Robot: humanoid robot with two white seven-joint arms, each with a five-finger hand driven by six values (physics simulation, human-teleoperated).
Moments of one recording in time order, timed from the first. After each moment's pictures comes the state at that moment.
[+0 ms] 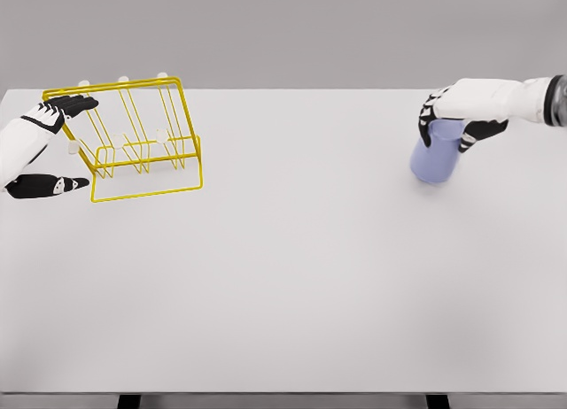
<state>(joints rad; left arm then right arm) -0.10 0.75 -0.05 -1.51 -0.29 -0.61 -0.10 -1.02 -0.87 0.94 -1.27 0.24 -0.56 0.61</state>
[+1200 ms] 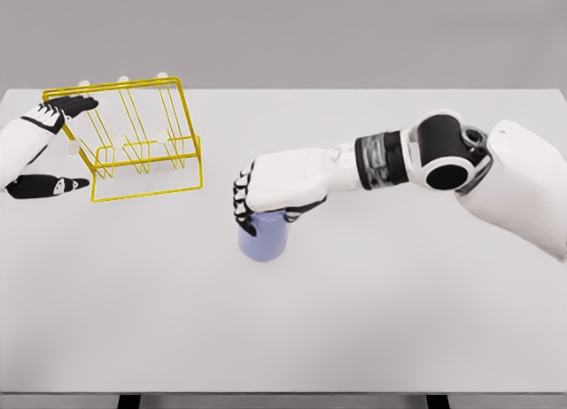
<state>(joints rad) -0.10 0.75 -0.05 -1.51 -0.29 -0.61 -0.10 -0.98 -0.53 1.04 -1.61 0.27 -0.55 0.61</state>
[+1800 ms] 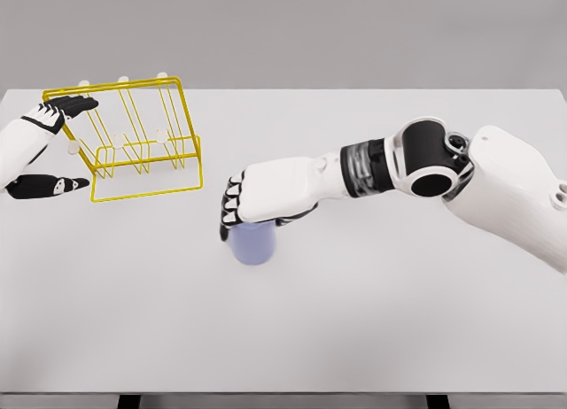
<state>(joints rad) -0.10 0.75 -0.05 -1.51 -0.29 -0.61 -0.10 -0.98 -0.50 1.06 -1.62 0.37 -0.56 0.61</state>
